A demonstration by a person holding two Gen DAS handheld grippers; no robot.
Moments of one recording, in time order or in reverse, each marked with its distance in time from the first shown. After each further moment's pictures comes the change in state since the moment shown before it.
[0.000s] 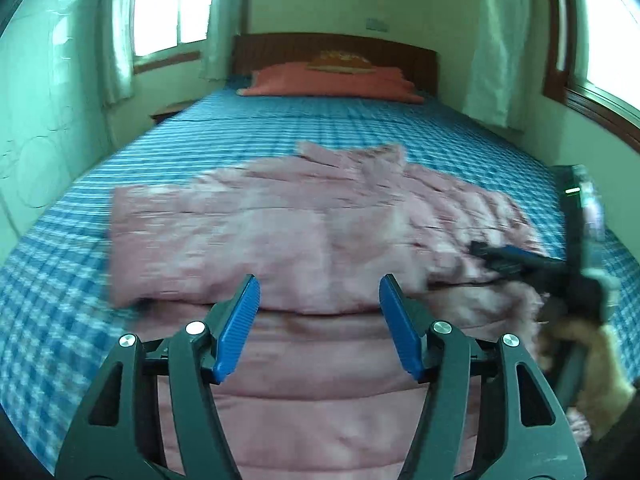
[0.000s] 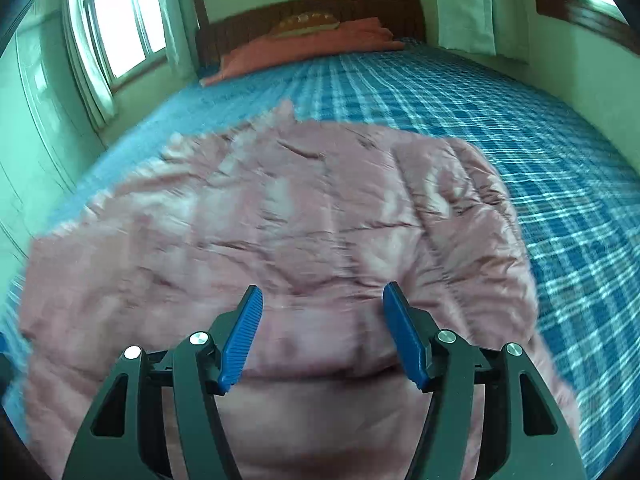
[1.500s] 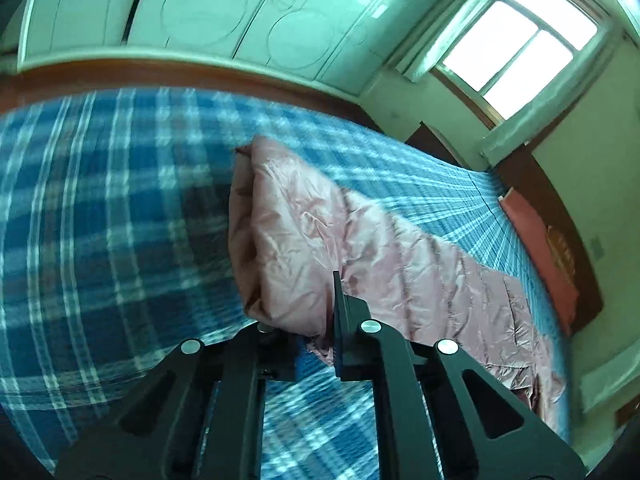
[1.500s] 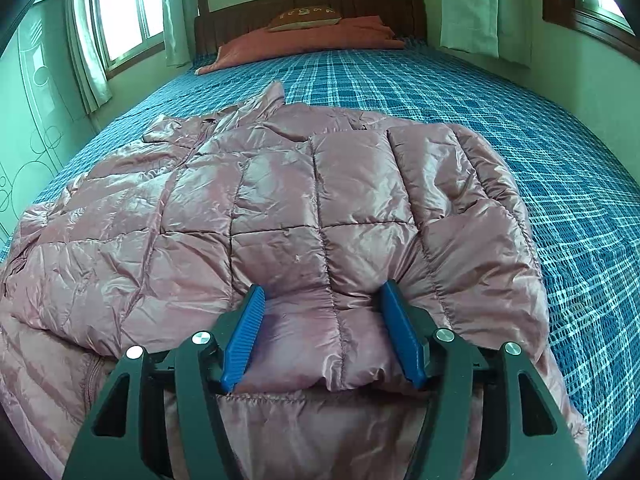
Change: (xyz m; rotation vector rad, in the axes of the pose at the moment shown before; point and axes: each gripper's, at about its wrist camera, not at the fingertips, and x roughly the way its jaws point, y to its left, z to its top) left arm -0.060 0.370 -0.100 -0.977 -0.097 0.389; right arm 0.033 -0.028 -0.008 -0.078 0.017 -0.112
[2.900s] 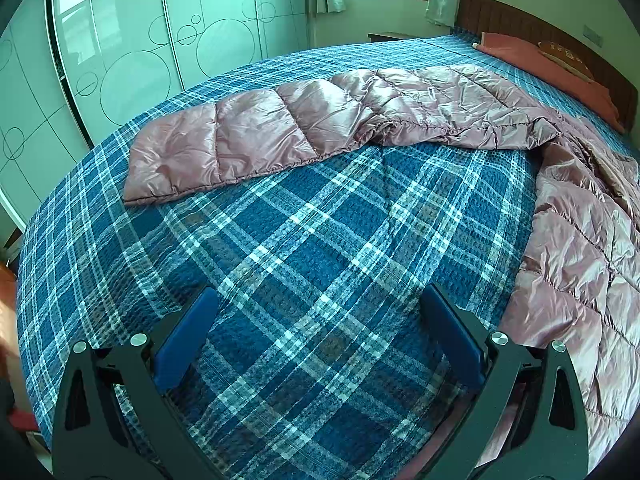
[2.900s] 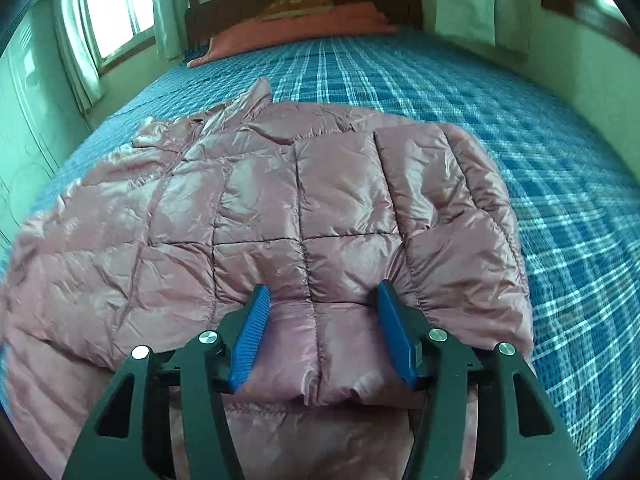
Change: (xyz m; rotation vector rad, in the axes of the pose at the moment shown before) left arm -0.069 -0.102 -0.241 0.576 0.124 0.226; right arm -0.001 -0.006 0.017 0.003 0.039 -0.024
